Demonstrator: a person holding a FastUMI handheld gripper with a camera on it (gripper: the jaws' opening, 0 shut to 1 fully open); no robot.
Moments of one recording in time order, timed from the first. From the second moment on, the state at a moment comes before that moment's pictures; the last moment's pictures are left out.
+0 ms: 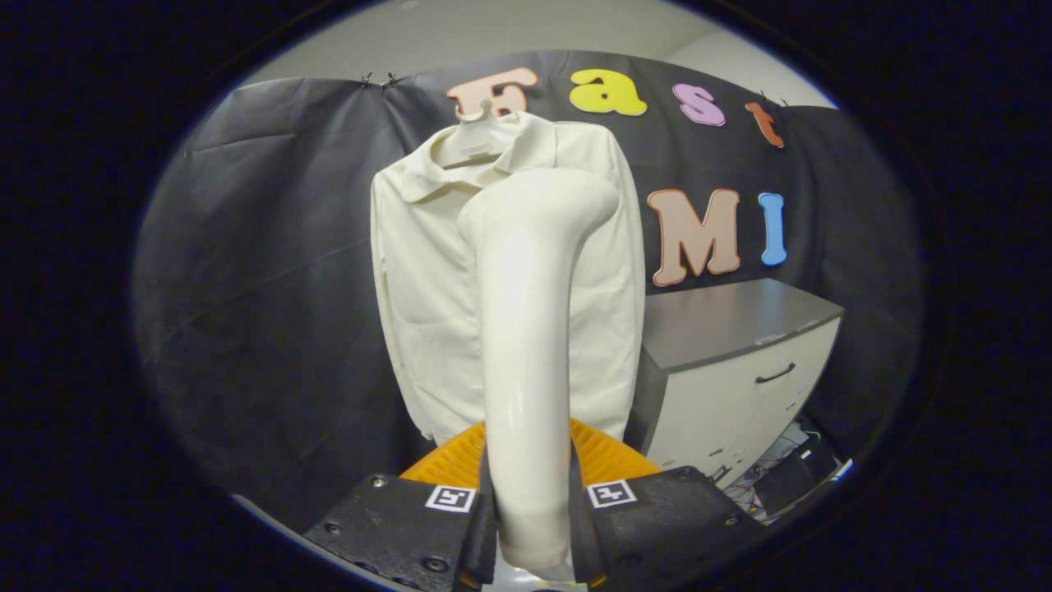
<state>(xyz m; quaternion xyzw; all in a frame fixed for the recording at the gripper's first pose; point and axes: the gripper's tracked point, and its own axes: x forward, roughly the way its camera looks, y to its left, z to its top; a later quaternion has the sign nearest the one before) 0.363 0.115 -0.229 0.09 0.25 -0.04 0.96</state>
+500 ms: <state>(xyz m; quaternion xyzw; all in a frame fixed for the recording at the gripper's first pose) 0.460 0.076 -0.233 0.10 0.23 -0.02 0.97</state>
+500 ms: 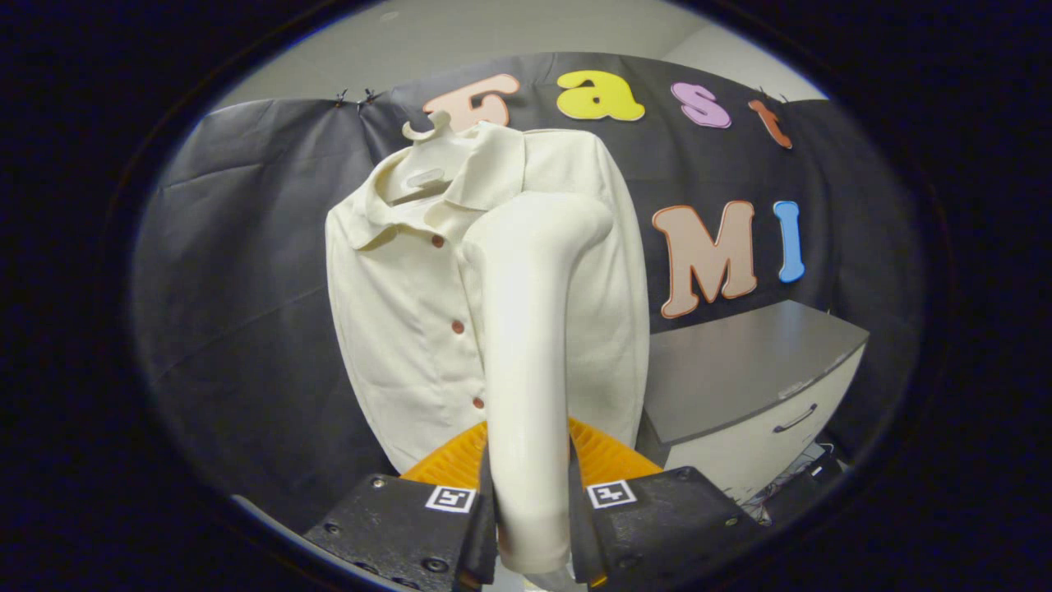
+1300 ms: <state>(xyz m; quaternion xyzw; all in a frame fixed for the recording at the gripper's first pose) 0.456 0.087 -0.359 0.12 0.30 0.02 0.94</state>
